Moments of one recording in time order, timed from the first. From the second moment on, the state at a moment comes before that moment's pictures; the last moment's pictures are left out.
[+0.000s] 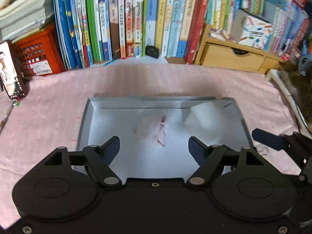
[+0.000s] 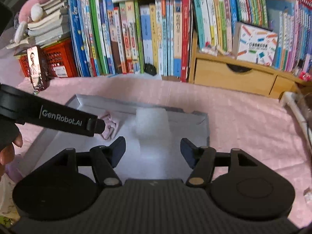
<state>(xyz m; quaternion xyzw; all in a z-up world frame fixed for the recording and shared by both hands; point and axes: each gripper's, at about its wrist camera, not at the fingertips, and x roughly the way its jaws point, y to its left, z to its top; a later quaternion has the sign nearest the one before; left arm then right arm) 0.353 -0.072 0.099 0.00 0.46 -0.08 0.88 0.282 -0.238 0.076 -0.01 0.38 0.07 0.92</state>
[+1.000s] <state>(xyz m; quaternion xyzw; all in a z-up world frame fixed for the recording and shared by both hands) 0.141 -0.061 0.128 0.05 0.29 -0.12 0.95 0.113 -0.241 0.112 -0.04 0.23 0.07 0.97</state>
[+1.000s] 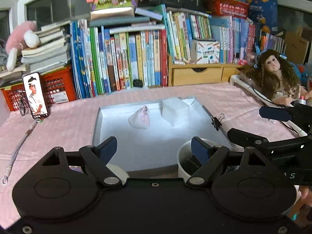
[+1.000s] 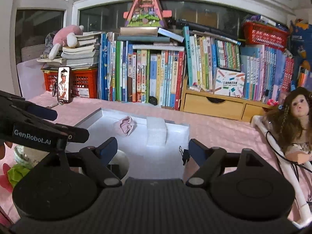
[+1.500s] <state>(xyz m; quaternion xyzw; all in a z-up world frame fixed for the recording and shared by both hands) 0.082 -0.050 0.093 0.01 0.28 -0.10 0.95 0.058 -0.238 0.093 -0.03 0.21 0.06 0.98</state>
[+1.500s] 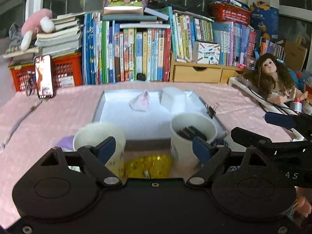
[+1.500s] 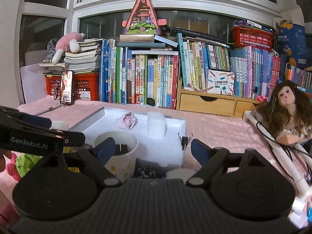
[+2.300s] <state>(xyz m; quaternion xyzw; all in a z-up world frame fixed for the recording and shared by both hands) 0.039 -0.049 0.031 0.03 0.29 -0.06 0.96 0.022 -0.232 0.043 -0.02 0.23 0.04 0.97</state>
